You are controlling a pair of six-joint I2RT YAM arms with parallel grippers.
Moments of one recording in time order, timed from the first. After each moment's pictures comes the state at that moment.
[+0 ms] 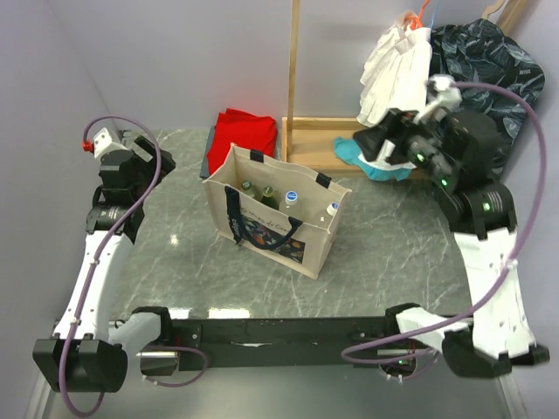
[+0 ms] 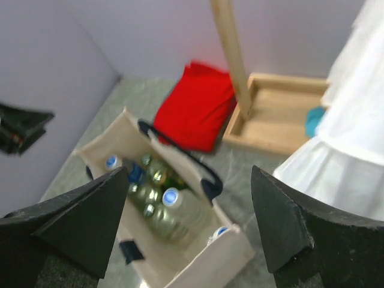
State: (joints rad) left arm -0.01 1.02 1.04 -0.33 -0.17 -0.67; right arm 0.18 1.08 1.64 -0.68 -0.27 0.30
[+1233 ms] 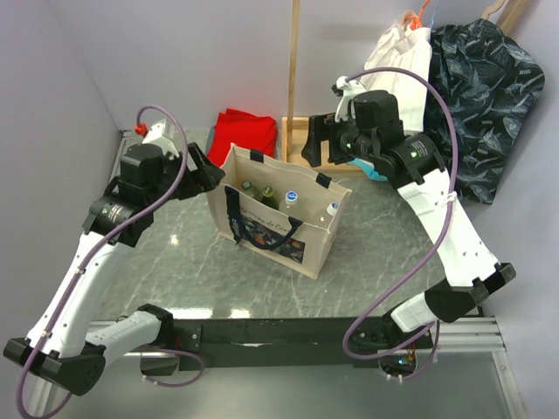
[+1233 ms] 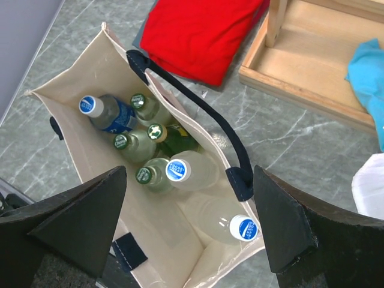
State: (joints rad) left arm -0.37 1.03 1.31 -0.66 0.05 -0.60; right arm 0.53 1.47 1.90 -0.94 -0.04 0.21
